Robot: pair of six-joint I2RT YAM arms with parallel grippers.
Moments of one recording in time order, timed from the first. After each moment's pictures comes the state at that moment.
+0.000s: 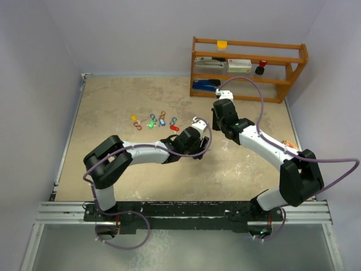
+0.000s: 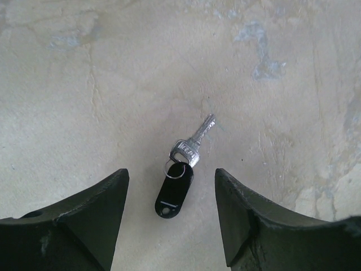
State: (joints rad) left arm -0.95 1.80 1.02 0.14 -0.16 -0.38; right arm 0.51 1.47 1.02 -0.27 0.36 0.32
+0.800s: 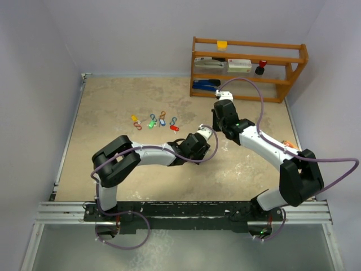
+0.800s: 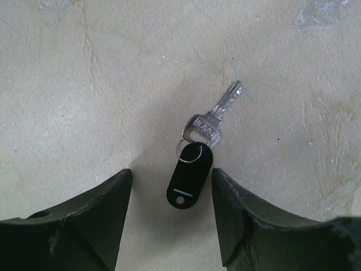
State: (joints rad) left arm -1.01 1.89 1.08 -0.01 -0.29 -0.27; right arm 0.51 1.47 1.01 -0.27 0.34 0.31
